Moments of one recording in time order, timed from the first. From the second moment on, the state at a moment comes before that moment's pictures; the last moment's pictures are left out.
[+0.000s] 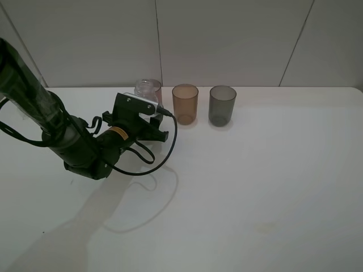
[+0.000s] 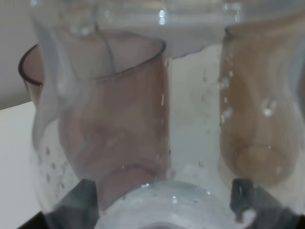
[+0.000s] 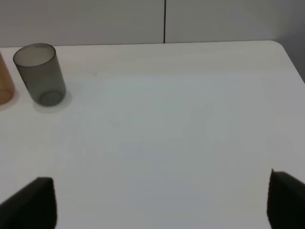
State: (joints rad) left arm -0.57 2.30 -0.83 -0.23 -1.21 0.12; right arm -0.10 0.01 -0.52 0.00 1.06 -0.01
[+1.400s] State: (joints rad) left arm -0.52 1.84 -1.12 0.12 0.15 0.54; right arm -0.10 0.01 -0.52 0.00 1.06 -0.01
